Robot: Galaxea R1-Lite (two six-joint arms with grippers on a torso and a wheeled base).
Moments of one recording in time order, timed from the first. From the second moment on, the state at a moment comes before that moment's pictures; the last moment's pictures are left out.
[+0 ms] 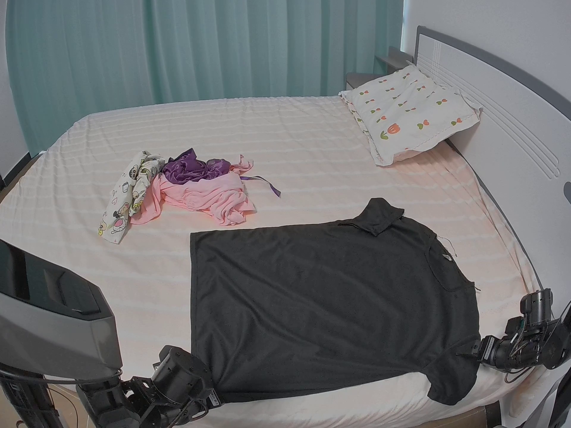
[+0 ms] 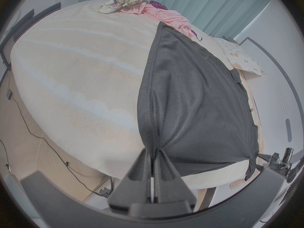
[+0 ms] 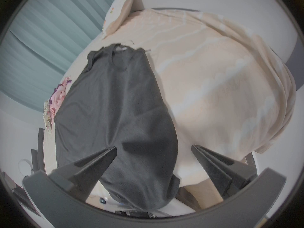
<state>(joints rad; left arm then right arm) -0.74 2.08 -0.16 -0.94 0.25 -1.04 -0.11 1.89 -0.02 -0.89 0.17 0.43</state>
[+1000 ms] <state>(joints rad) -0.71 1.95 -0.03 -0.93 0.25 -1.05 -0.09 1.77 -0.02 -0.51 0.20 0.21</state>
